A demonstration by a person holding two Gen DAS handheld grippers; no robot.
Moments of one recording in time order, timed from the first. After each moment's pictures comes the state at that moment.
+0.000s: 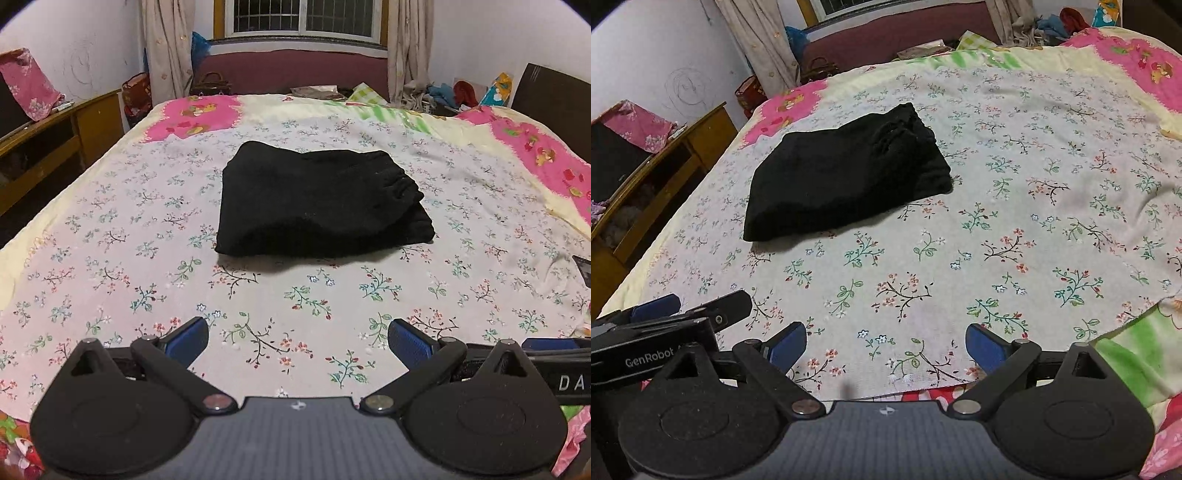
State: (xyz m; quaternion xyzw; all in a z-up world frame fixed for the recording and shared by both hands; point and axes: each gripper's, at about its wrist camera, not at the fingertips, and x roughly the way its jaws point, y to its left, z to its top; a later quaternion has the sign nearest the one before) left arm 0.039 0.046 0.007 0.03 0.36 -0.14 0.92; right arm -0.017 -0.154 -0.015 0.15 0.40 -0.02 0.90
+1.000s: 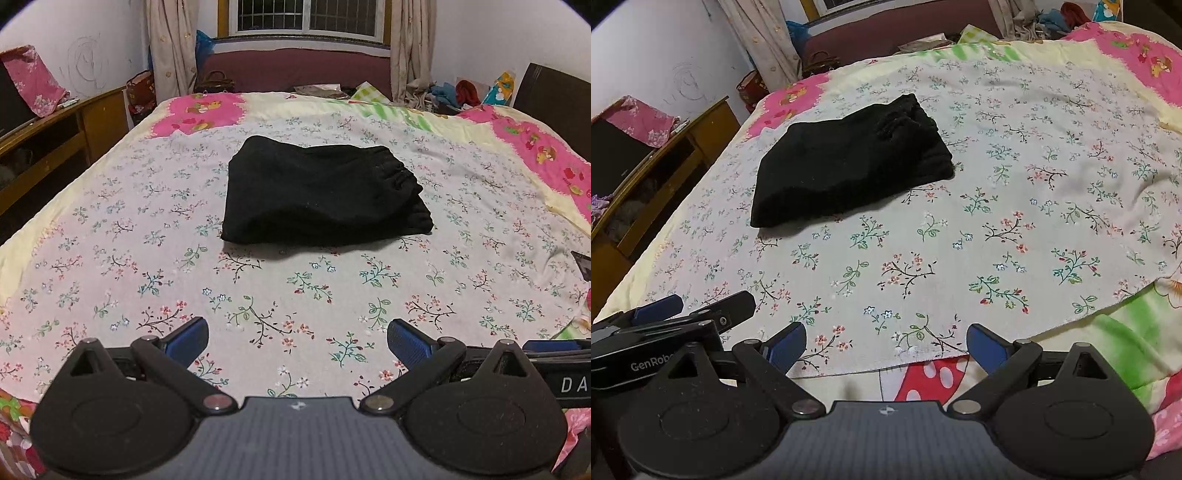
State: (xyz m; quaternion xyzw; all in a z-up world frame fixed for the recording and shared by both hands) left arm 0.023 0.050 0.006 0.03 0.36 -0.13 0.92; right arm -0.033 -0.146 -0.015 0.15 0.41 -0.01 0.90
